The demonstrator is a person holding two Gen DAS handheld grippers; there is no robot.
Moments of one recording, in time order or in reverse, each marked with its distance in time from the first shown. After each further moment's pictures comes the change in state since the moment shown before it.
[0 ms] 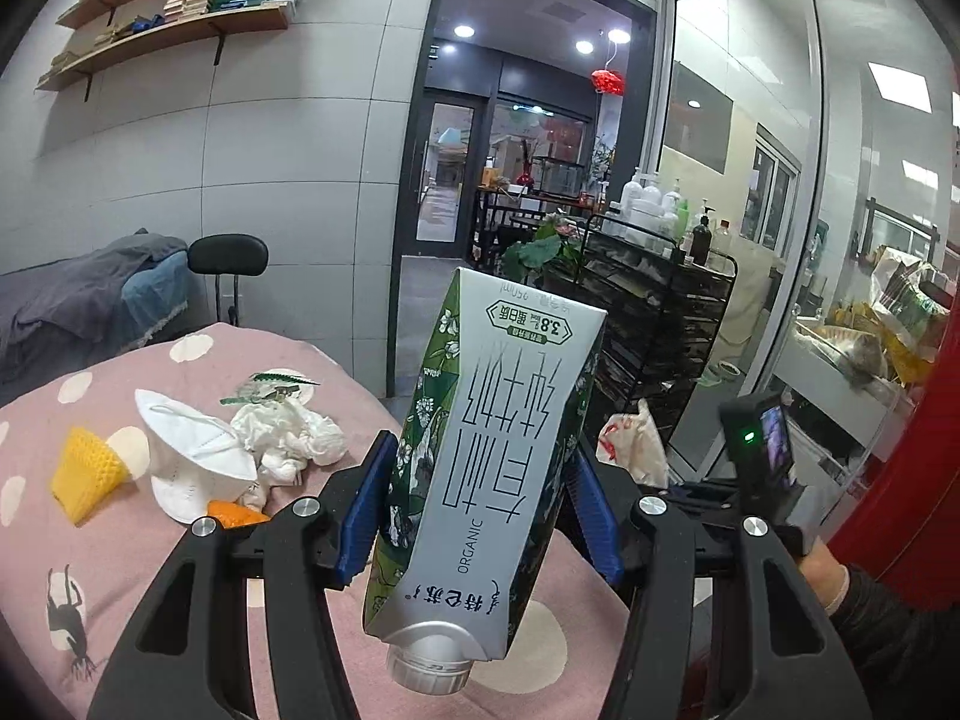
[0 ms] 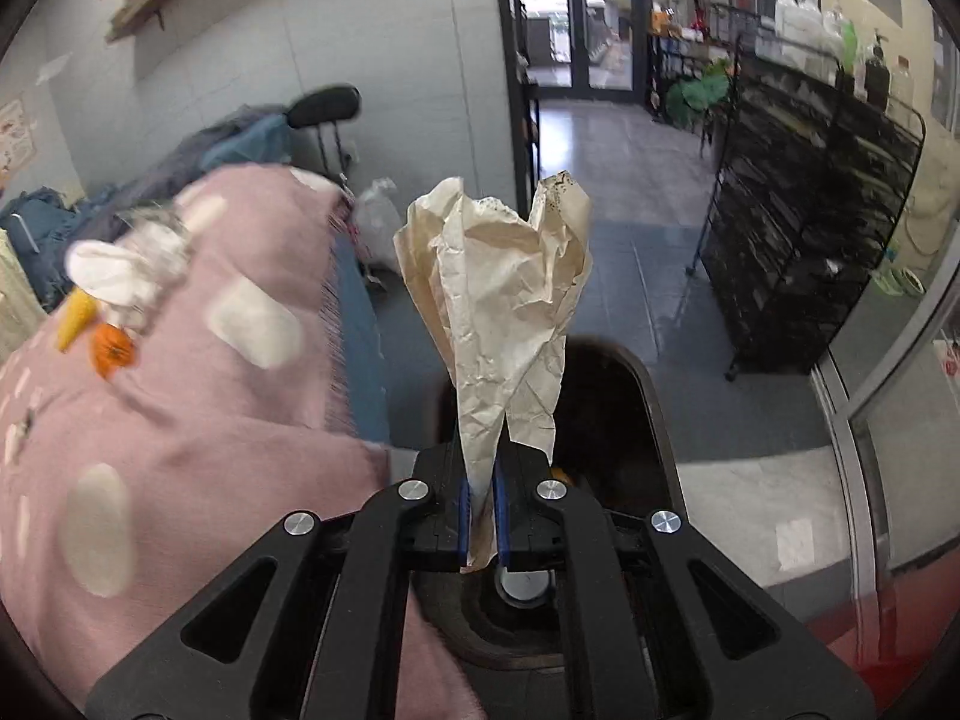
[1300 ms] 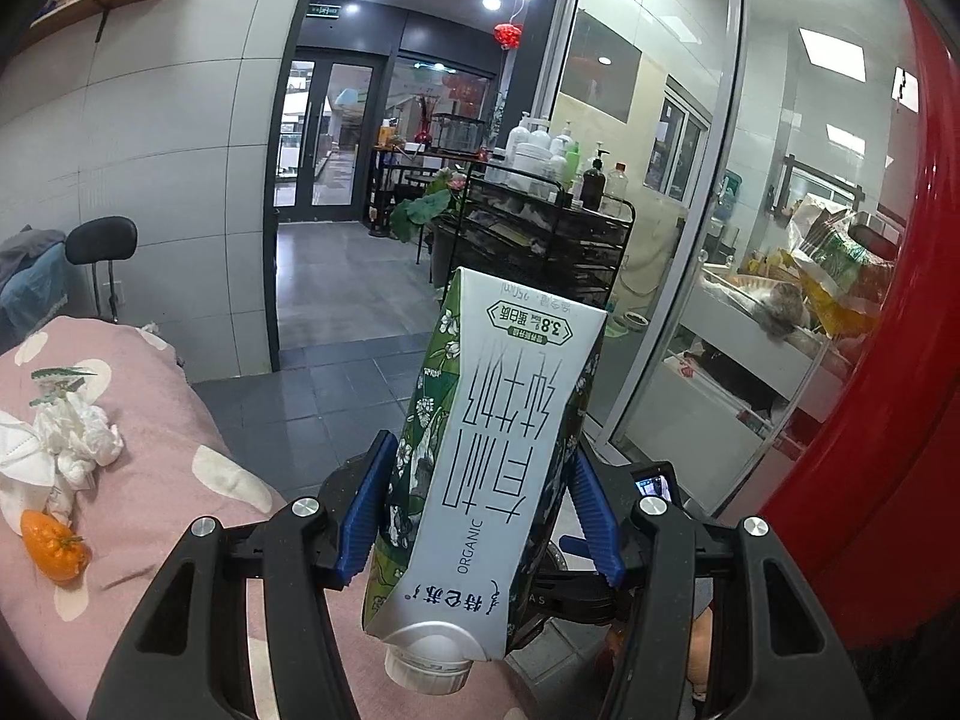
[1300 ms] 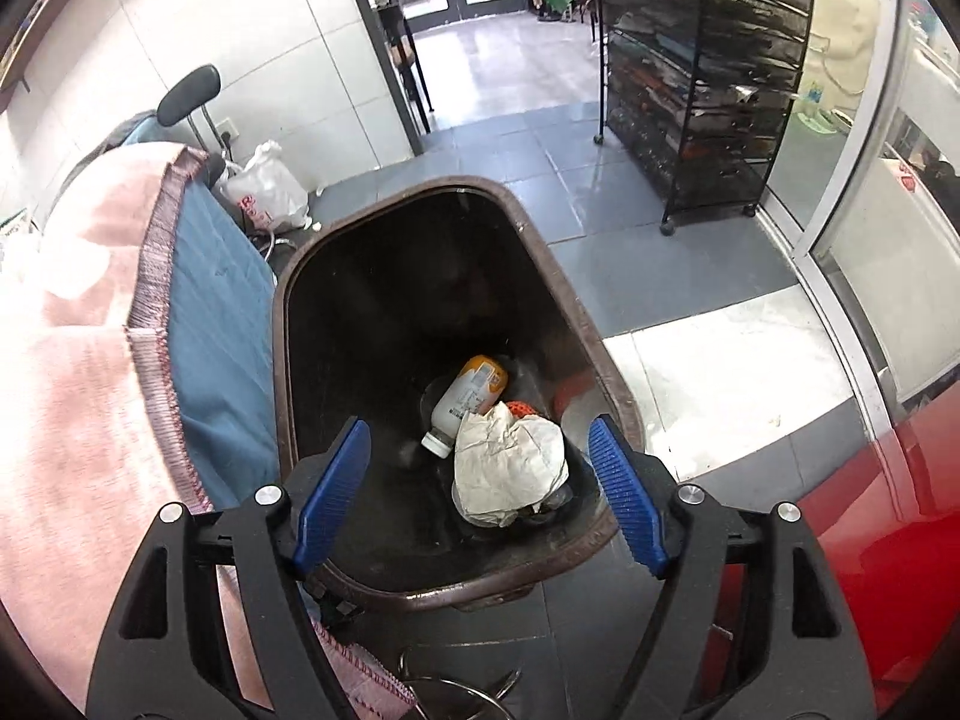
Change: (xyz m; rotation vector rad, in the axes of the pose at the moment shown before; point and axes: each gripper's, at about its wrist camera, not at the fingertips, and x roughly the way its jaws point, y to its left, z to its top) left arm 0.071 -0.099 -0.013 0.069 0.113 -0.237; right arm 0.040 -0.085 -0.075 0.285 0.143 -0.103
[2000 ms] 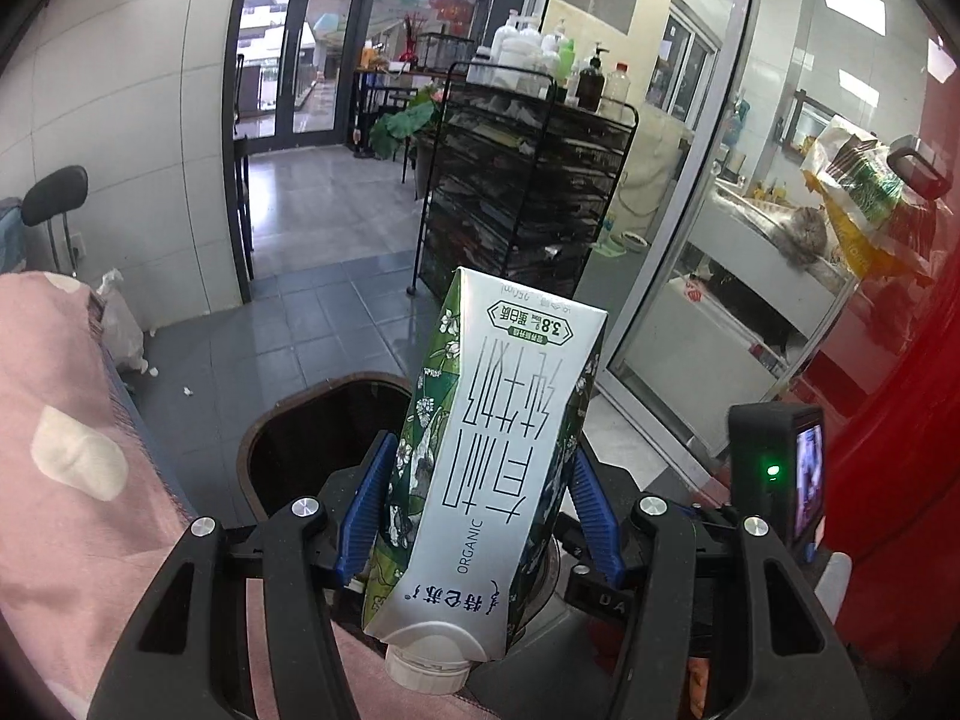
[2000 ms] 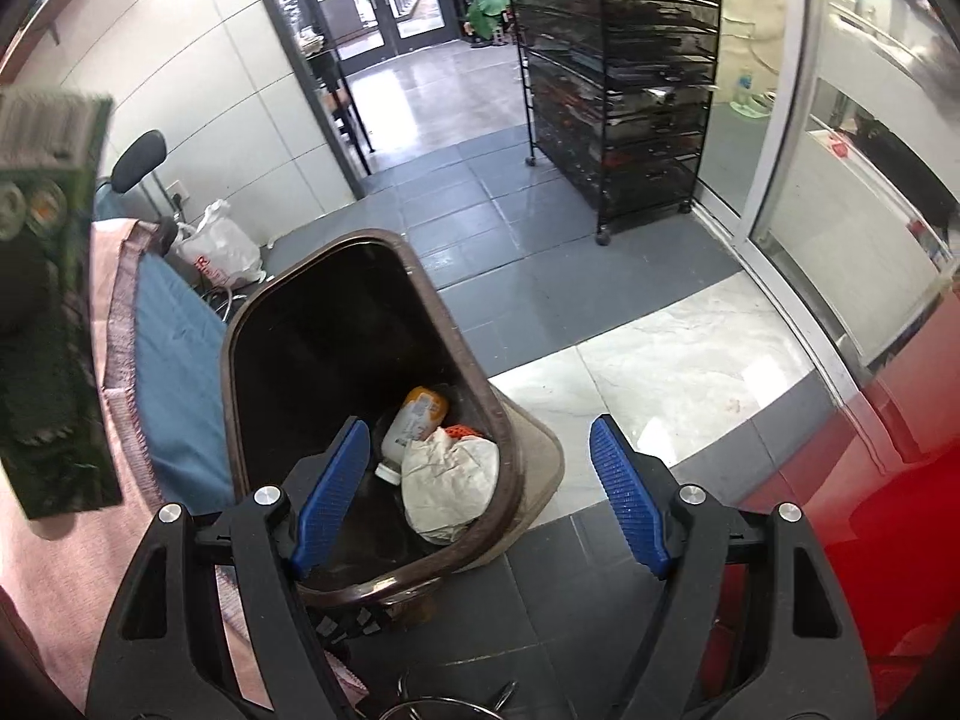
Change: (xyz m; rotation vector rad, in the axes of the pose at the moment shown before) left arm 0.107 -0.019 -0.024 0.005 0.211 -0.015; right arm -0.032 -0.054 -0.002 0.135 -0.069 -0.083
